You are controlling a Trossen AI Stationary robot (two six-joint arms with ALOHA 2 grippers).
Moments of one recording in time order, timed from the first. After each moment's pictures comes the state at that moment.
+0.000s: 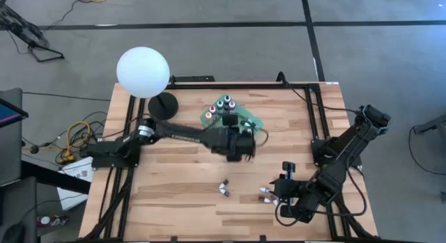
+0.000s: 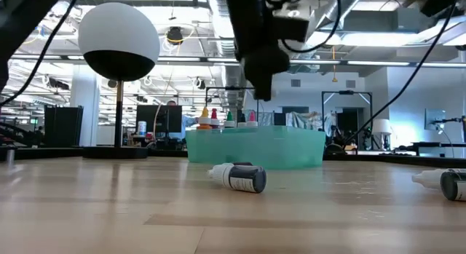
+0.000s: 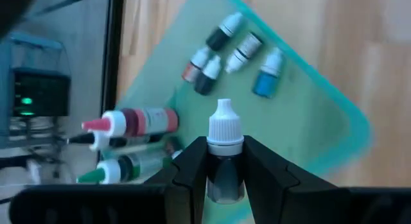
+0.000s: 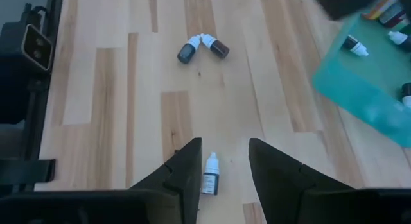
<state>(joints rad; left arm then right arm) -0.10 2.21 2.00 -1.03 -0.65 -0.02 0.86 1.48 1.14 -0.84 0.58 0.75</state>
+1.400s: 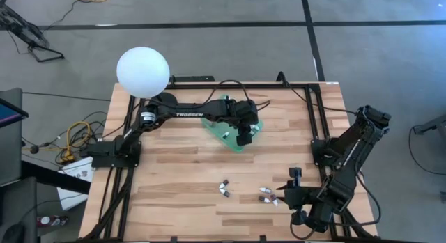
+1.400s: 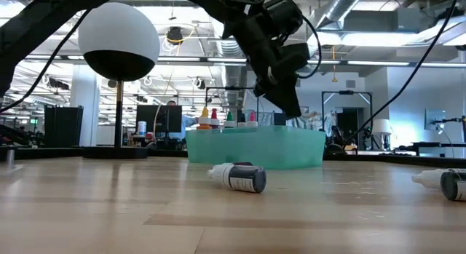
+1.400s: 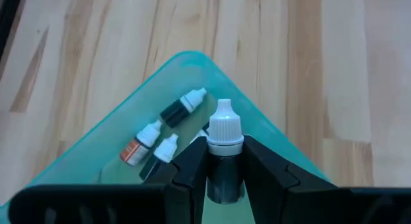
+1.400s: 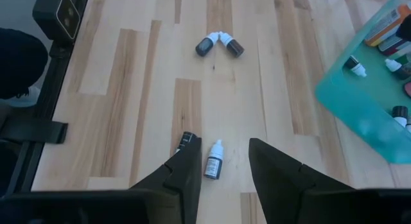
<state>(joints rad) 0.16 2.23 1.94 -0.64 -0.01 0.10 0.99 1.48 1.14 -0.89 0.65 0.73</state>
